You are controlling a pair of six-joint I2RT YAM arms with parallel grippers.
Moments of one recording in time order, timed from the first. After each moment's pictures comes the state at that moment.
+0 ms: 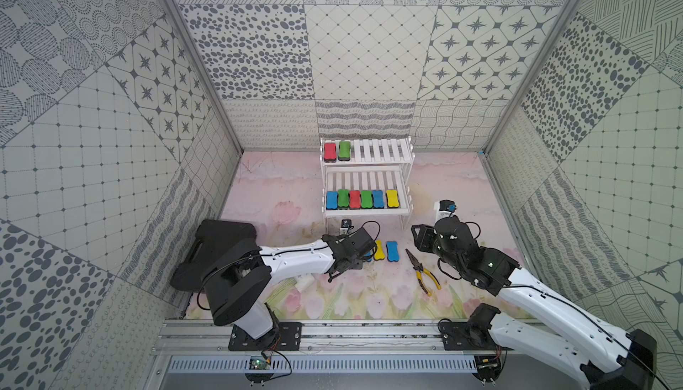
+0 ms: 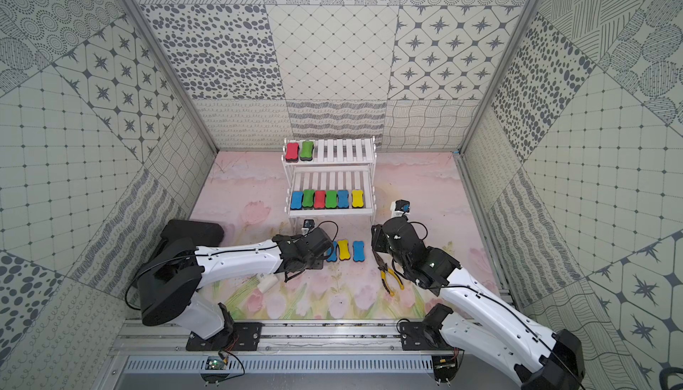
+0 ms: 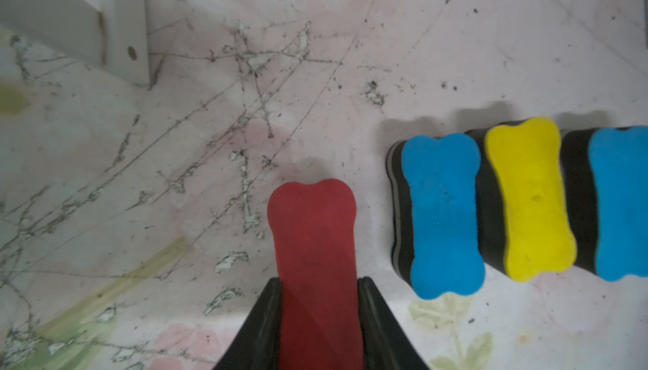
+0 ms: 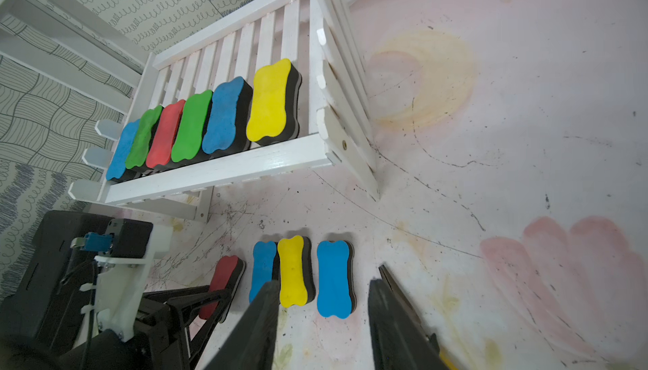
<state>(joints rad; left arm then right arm) -0.93 1.61 0.90 -0.50 -0.31 -0.87 0.74 0.86 0.70 -0.48 0.31 0.75</state>
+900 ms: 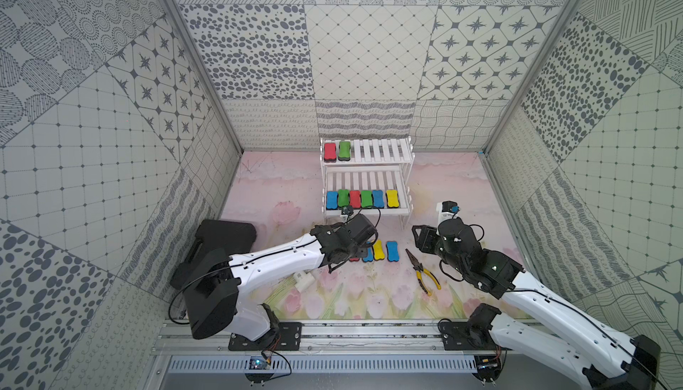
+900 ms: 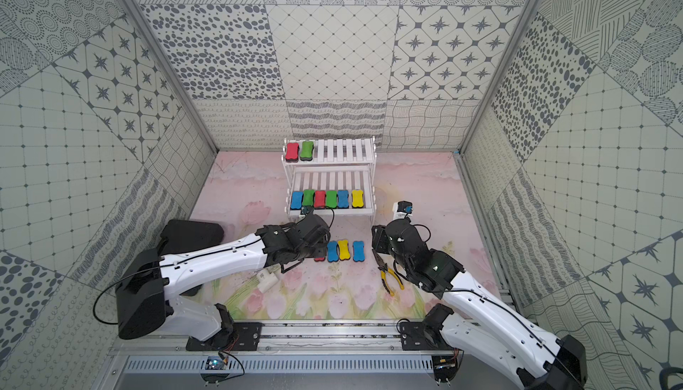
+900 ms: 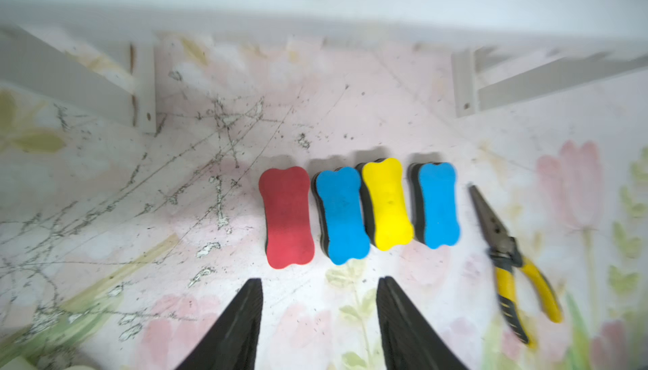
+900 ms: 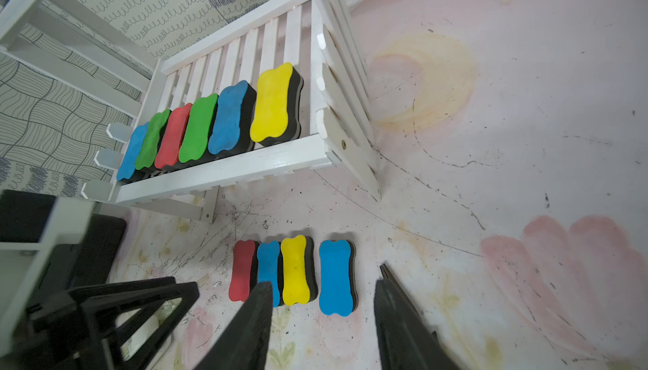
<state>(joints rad) -0.93 1.43 1.07 -0.66 -0.28 -0.87 0.74 0.82 0.69 -0.48 0.31 0.75</state>
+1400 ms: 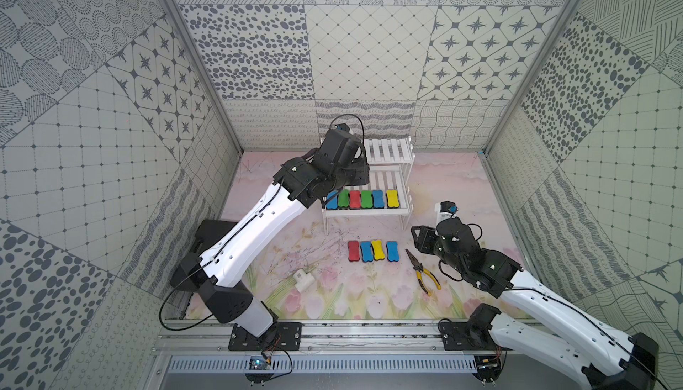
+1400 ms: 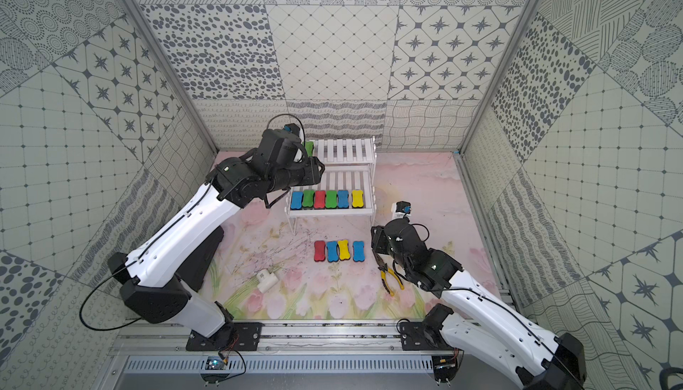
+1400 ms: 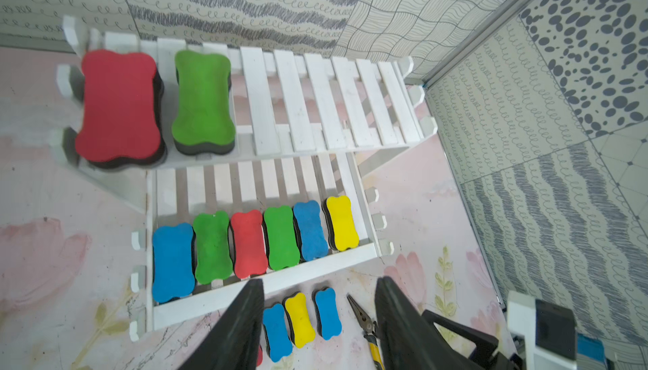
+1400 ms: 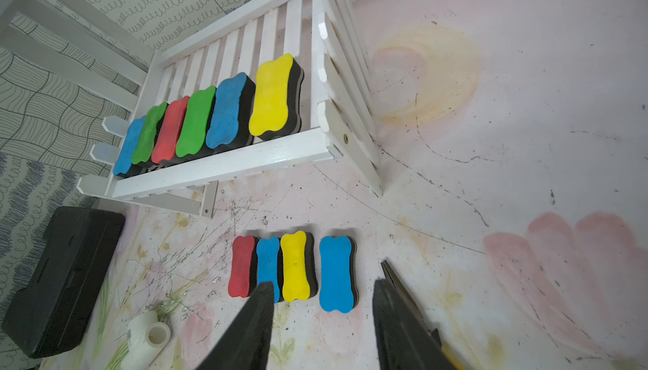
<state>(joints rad) -0.70 1.62 1.98 -0.99 -0.20 -0.56 0.74 0.84 0.69 -0.48 0.30 0.75</state>
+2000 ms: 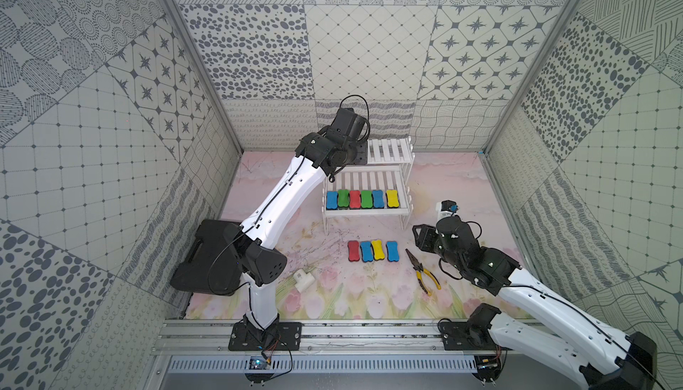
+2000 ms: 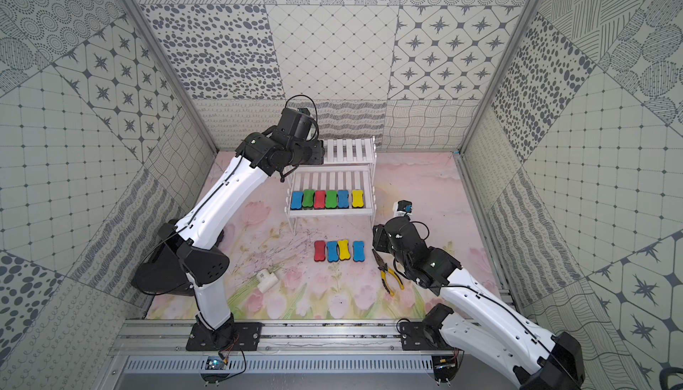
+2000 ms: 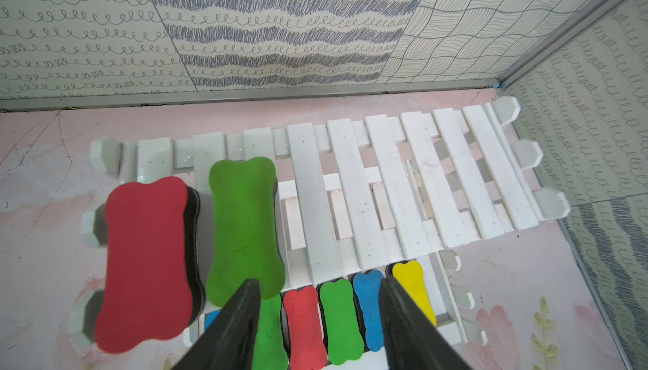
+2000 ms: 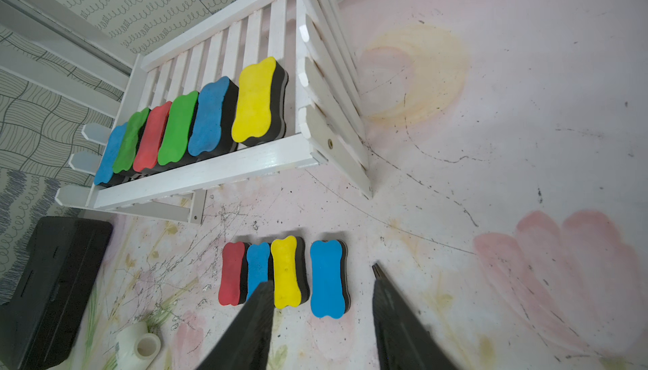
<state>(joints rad) -0.60 1.92 2.26 -1.07 -0.24 -0.39 0.71 0.86 0.69 -0.48 0.29 0.75</state>
